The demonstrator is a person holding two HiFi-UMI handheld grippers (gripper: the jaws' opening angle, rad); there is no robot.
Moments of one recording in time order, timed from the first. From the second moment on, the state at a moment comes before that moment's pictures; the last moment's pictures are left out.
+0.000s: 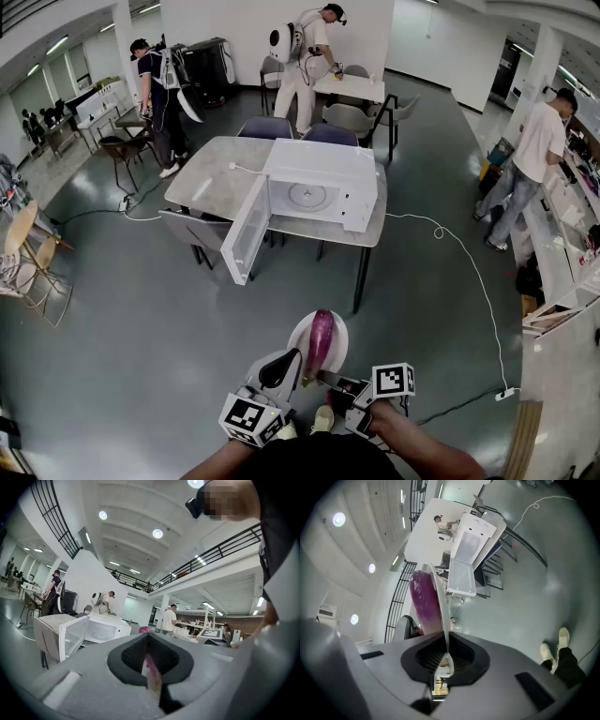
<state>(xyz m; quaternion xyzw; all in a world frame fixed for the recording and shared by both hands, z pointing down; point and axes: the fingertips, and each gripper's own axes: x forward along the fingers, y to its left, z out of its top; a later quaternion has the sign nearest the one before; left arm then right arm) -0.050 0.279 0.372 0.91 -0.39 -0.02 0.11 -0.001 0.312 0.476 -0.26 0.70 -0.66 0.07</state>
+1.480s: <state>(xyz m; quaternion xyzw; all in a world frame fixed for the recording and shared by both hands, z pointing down) -0.031 0.251 0.377 0.90 -0.42 -0.01 0.10 0.017 0.289 0.476 -0.23 0.71 -0.66 0.06</state>
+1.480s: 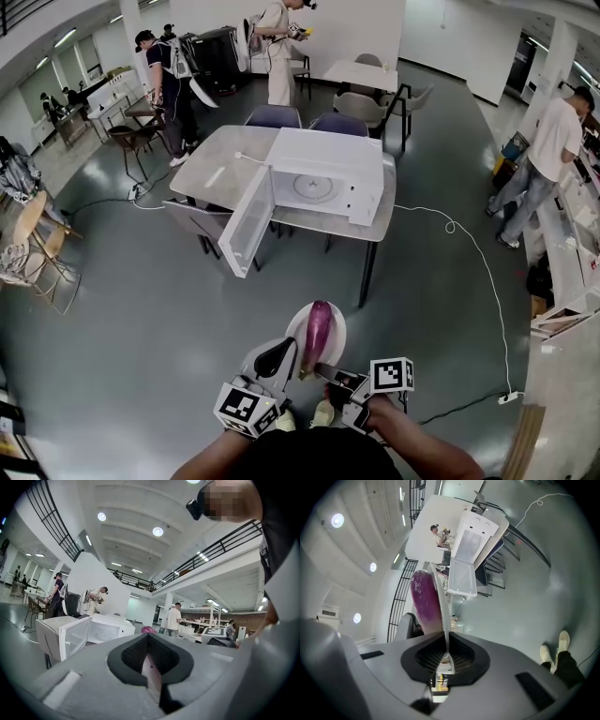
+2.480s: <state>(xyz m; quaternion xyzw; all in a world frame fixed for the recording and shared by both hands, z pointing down) 0.011 0.201 0.378 0.89 -0.44 -0.01 0.09 0.060 0.247 0.491 -0.21 0.72 -0.66 0.04</state>
